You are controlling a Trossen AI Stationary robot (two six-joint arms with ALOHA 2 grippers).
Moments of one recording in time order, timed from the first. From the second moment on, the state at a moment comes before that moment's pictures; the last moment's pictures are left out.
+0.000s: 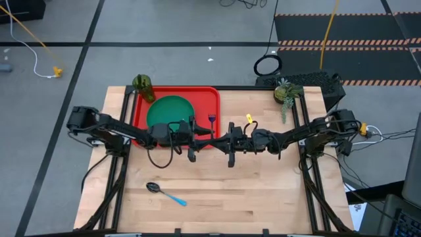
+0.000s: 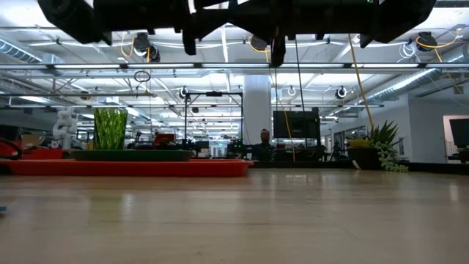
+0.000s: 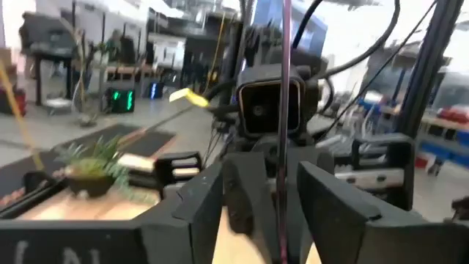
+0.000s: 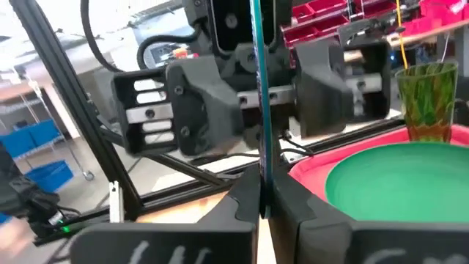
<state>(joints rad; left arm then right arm) -0.08 1.49 0.66 1.00 -0.11 -0.15 0.12 1.56 0.71 0.90 0.15 0.33</state>
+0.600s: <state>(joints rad) -0.20 1.06 0.66 0.35 -0.41 -0.15 0.02 1.66 0.71 0.81 0.18 0.67</state>
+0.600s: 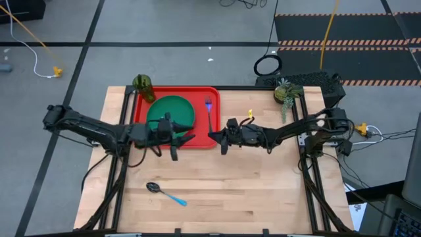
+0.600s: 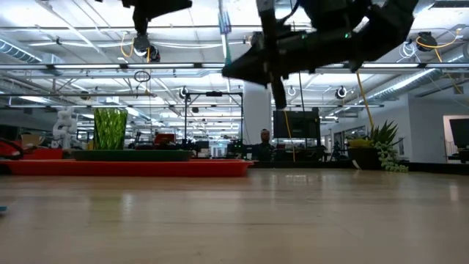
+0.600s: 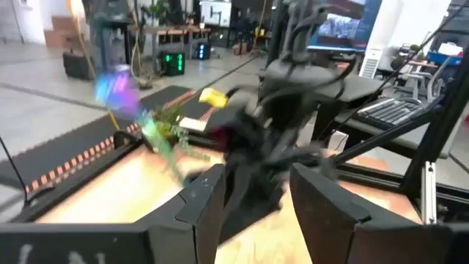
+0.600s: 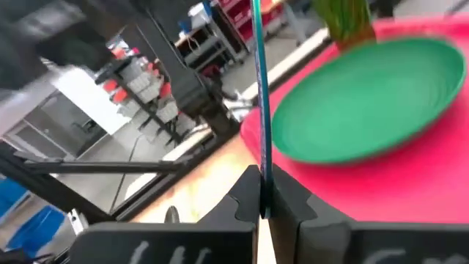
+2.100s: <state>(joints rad) -0.22 1.14 0.66 0.25 -0.61 -0.11 -0.10 1.93 0.69 0.97 -0.16 1.27</state>
